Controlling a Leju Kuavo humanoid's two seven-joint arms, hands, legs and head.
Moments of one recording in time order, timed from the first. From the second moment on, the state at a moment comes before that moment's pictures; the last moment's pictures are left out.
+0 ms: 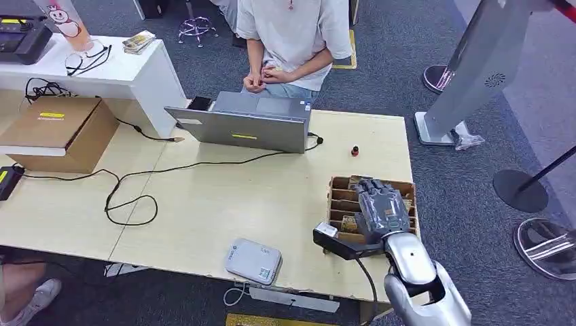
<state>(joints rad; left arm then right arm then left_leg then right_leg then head) -0.07 -0.16 0.77 -0.23 -0.87 0.22 -0.24 -0.22 -0.08 0.35 -1.47 1.41 0.13 0.13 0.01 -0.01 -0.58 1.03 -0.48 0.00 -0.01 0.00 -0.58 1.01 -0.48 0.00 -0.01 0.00</state>
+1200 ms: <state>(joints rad) -0.07 -0.16 0.77 -0.23 -0.88 0.22 -0.24 -0.23 -0.09 0.35 -1.45 1.40 0.12 0.13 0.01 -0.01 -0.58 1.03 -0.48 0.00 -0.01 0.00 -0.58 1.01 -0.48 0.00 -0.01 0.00</state>
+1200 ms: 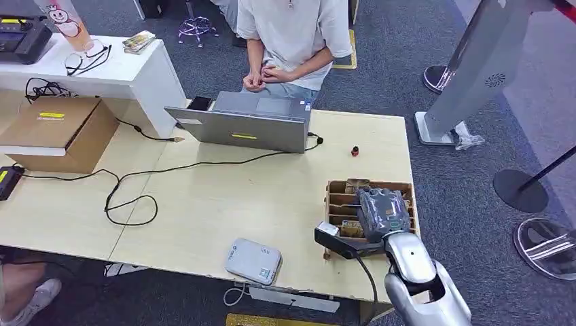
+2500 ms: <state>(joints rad) -0.08 -0.14 0.77 -0.26 -0.87 0.16 -0.26 -0.21 -0.09 0.34 -1.47 1.41 0.08 0.13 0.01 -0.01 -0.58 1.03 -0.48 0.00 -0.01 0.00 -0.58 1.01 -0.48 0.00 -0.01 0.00</state>
